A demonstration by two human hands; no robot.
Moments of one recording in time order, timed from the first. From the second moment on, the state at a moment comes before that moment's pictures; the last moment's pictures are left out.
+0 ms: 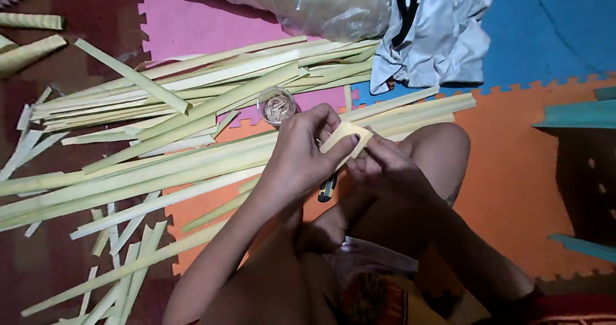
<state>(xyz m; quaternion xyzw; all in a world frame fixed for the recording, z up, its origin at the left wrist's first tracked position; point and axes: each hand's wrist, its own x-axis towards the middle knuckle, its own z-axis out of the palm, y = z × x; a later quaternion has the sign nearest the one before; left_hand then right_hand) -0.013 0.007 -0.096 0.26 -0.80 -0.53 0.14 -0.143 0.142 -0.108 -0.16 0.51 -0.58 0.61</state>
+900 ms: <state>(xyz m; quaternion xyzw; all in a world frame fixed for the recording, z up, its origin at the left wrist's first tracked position) 0.006 0.004 -0.117 0.22 -0.82 -0.52 0.10 -0.119 0.153 -0.120 -0.11 0.54 -0.58 0.60</state>
